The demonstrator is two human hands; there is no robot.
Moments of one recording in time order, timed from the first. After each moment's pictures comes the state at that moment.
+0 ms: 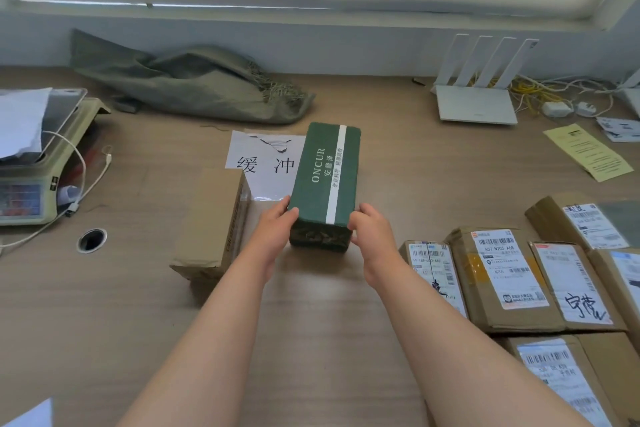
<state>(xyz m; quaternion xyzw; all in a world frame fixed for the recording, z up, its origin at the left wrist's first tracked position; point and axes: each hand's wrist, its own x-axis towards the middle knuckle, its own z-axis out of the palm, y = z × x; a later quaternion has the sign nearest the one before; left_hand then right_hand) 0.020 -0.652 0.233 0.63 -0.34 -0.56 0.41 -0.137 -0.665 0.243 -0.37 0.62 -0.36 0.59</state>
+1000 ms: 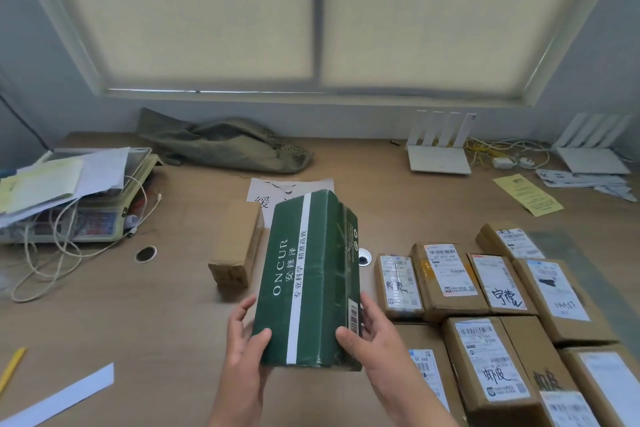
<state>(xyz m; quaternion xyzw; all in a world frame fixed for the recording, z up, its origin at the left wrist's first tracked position) -0.019 -0.390 0.305 0.54 -0.19 -0.54 0.62 -0.215 -0.436 0.320 -0.41 0.44 -0.37 0.71</state>
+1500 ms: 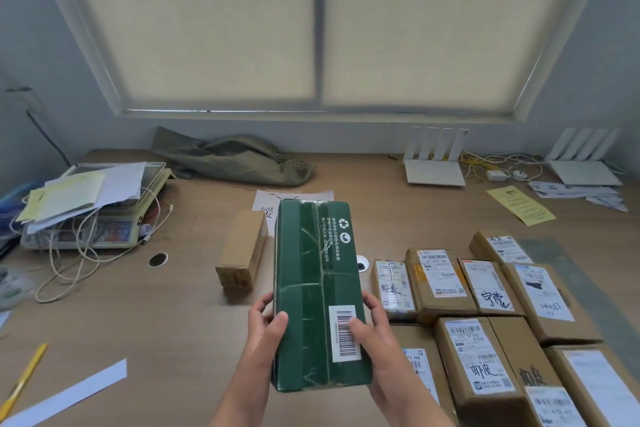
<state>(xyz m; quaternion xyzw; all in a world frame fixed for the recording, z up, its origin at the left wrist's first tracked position) -0.041 -0.366 0.358 0.51 -0.26 -0.61 0.54 -0.226 -0.405 0.357 -0.37 0.39 -0.39 0.75</state>
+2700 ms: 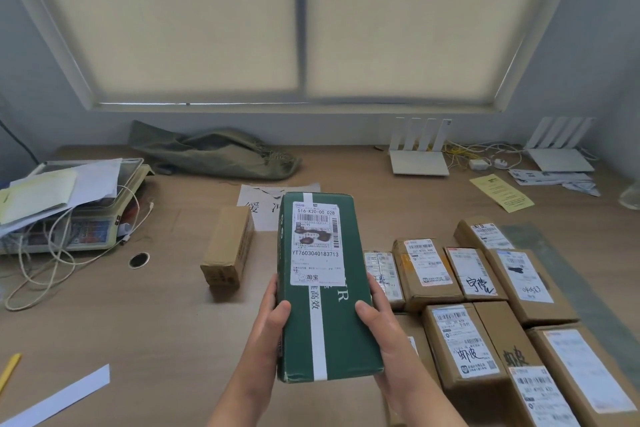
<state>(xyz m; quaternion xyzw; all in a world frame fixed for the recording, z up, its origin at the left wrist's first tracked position) -0.055 -0.383 0.358 0.45 -0.40 -0.60 0.53 -0.238 -0.407 0.370 -0.38 0.37 -0.43 0.73</state>
